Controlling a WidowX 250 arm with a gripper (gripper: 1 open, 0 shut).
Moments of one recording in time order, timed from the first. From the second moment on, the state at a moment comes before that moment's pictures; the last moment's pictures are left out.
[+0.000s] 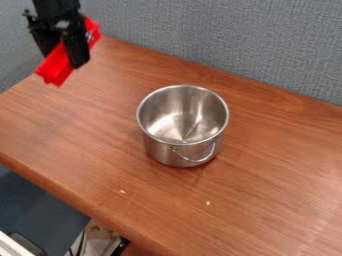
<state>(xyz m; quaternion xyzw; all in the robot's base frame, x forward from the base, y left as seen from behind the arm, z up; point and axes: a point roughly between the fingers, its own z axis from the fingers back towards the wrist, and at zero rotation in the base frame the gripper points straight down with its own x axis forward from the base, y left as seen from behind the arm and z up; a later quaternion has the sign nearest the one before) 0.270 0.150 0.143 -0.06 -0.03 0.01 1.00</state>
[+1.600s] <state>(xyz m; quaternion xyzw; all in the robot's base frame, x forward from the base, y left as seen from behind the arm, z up) 0.302 0.031 0.069 -0.02 -0.06 -0.03 1.00</state>
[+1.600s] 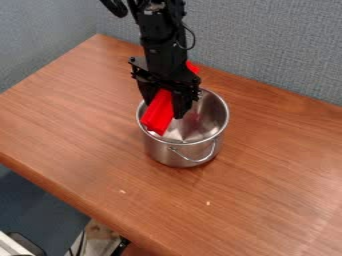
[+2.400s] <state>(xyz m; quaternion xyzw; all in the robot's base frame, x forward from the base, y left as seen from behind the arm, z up) 0.300 0.041 0.048 -0.01 -0.01 -0.12 0.99</state>
